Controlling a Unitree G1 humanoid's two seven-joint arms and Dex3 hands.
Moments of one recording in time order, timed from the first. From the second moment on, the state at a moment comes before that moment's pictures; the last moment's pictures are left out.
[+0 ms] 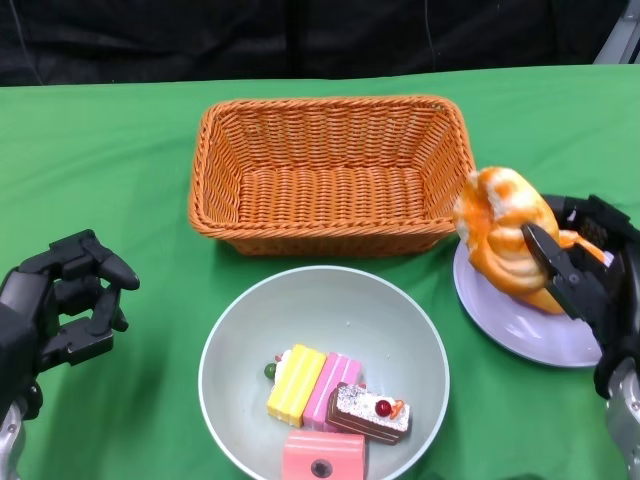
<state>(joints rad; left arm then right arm) -0.38 0.26 0.18 0.96 -0.09 -0.67 -0.29 -0.15 0.00 -0.11 0.07 0.14 0.10 -0.08</state>
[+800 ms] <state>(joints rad) -0.39 0.27 0.18 0.98 -0.09 -0.67 -0.31 -0.06 0.03 -0.17 -0.04 0.22 0.26 -0.06</state>
